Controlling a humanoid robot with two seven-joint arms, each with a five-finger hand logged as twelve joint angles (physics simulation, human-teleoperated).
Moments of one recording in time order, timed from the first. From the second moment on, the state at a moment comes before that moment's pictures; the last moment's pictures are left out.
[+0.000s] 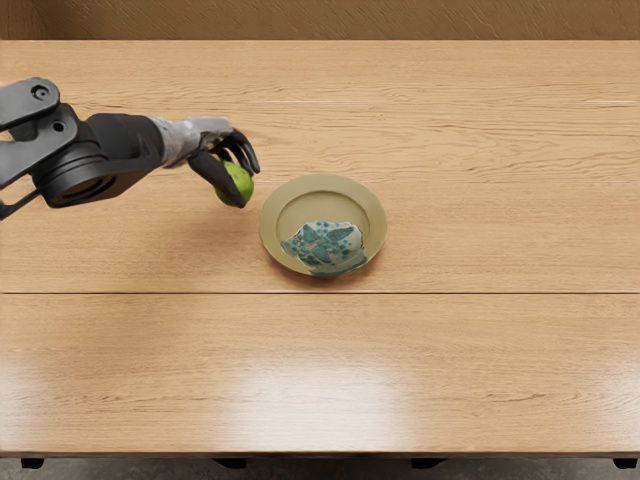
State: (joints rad) left arm -1.22 0.51 -0.31 -1.34 0.73 -0.10 0.61; right arm 0.00 0.00 0.03 0.13 -0.04 0.07 -0.12
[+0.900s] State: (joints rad) left arm -1.22 0.34 -0.41 -1.25 0.58 -0.20 0.61; right arm 0.00 0.00 0.03 0.13 -0.04 0.07 -0.12
